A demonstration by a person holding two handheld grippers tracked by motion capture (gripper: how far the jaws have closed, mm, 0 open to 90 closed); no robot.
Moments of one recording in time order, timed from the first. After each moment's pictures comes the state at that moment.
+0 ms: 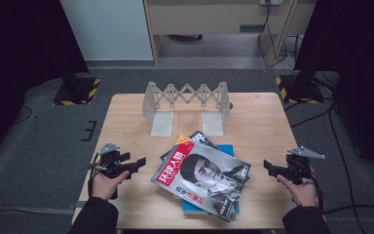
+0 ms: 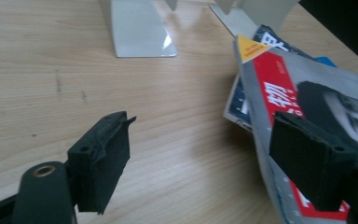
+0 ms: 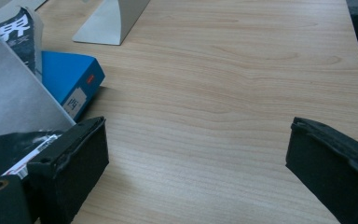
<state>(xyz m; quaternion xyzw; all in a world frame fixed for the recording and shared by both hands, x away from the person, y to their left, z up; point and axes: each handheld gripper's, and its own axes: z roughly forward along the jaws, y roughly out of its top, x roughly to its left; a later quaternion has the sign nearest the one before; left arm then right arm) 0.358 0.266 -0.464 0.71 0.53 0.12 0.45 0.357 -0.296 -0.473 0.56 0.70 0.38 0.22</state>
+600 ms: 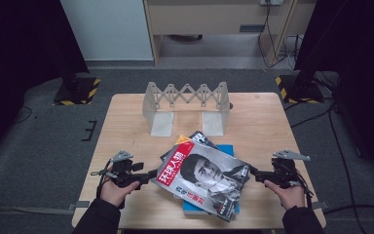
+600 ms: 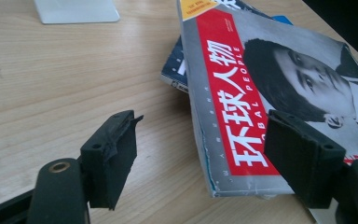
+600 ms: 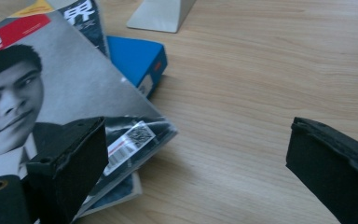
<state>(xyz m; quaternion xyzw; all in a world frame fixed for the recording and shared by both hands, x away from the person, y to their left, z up) 0.338 0.231 -0.468 0.75 0.49 0.06 0.44 0.346 -0.255 -0.469 0.53 0.73 0.39 0.18</state>
